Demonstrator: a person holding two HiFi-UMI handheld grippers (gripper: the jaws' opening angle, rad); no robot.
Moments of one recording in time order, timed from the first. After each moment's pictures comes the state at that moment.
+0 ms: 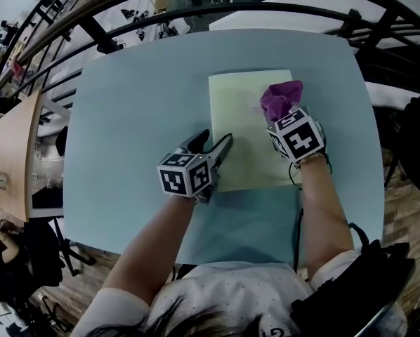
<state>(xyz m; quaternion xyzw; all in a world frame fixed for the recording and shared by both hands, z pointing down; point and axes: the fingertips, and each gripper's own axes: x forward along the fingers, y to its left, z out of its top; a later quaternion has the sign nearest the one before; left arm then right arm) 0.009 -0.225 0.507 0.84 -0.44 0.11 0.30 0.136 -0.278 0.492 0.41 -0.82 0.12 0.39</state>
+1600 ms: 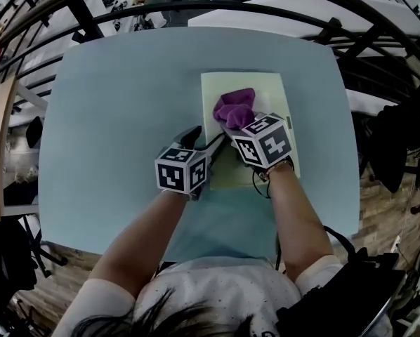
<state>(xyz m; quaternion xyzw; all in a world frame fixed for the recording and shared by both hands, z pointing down) 0.012 -0.220 0.505 0.85 -0.41 0.11 0.30 0.030 -0.240 0.485 0.34 -0.86 0.21 0.32</state>
